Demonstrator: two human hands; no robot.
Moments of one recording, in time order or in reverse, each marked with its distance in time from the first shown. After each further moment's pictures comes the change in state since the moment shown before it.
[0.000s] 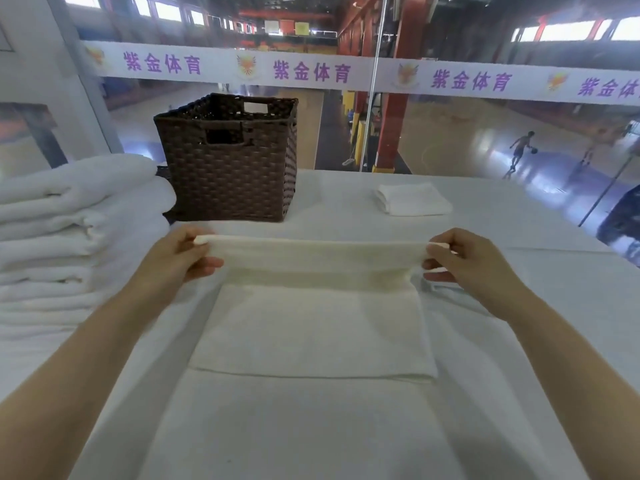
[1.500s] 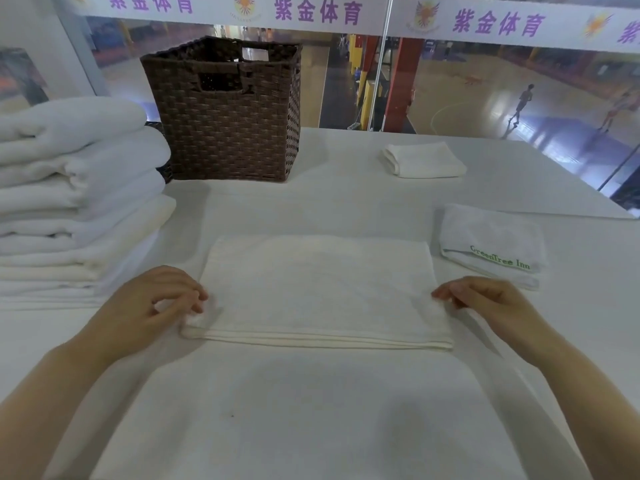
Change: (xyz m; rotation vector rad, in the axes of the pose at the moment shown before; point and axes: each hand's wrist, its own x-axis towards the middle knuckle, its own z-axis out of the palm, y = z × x) left_hand -0.079 -0.061 -0.040 0.712 -0.318 0.493; right_hand -0.067 0.077 -0.011 -0.079 -0.209 0.072
